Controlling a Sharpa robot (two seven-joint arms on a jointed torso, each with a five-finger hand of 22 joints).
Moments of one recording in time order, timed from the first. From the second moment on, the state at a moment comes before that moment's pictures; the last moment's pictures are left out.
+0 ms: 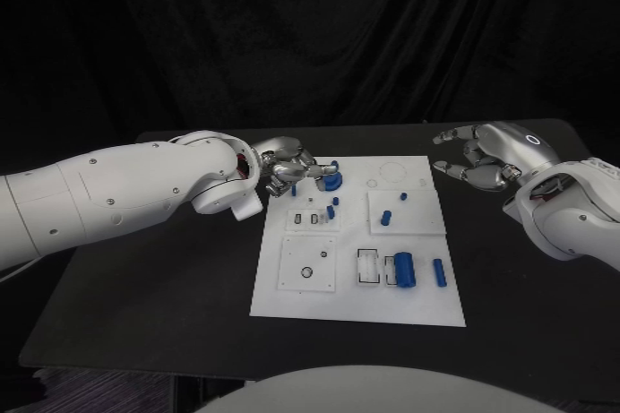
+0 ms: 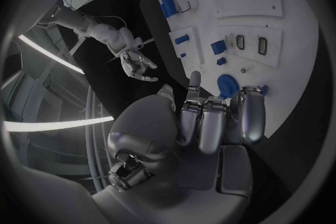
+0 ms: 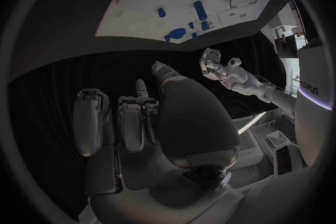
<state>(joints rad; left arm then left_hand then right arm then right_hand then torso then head) 1.41 -0.66 -0.21 1.43 -0.76 -0.01 -0.10 1.21 0.23 -0.14 0.28 0.15 0.79 0.12 0.57 0.31 1.47 0.06 1.57 1.31 1.47 0.01 1.57 1.31 0.08 1.33 0.12 1.48 1.31 1.36 -1.15 -0.25 1.72 -1.54 -0.63 -0.19 1.42 -0.05 0.19 0.23 0.26 0.70 0.11 0.11 0.24 1.47 0.01 1.57 1.31 1.47 -0.06 1.56 1.31 0.04 1.47 0.05 1.43 1.31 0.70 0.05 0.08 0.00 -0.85</state>
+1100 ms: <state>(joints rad) 1.41 -0.63 -0.21 1.53 -1.07 0.02 -0.50 1.17 0.20 -0.18 0.29 0.18 0.68 0.07 0.81 0.85 1.47 0.01 1.57 1.31 1.47 -0.04 1.57 1.31 0.06 1.41 0.07 1.49 1.31 1.35 -1.11 -0.25 1.69 -1.54 -0.62 -0.20 1.43 -0.05 0.21 0.22 0.32 0.71 0.12 0.11 0.23 1.47 0.01 1.57 1.31 1.46 -0.05 1.56 1.31 0.04 1.47 0.06 1.43 1.31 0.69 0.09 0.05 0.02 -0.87</state>
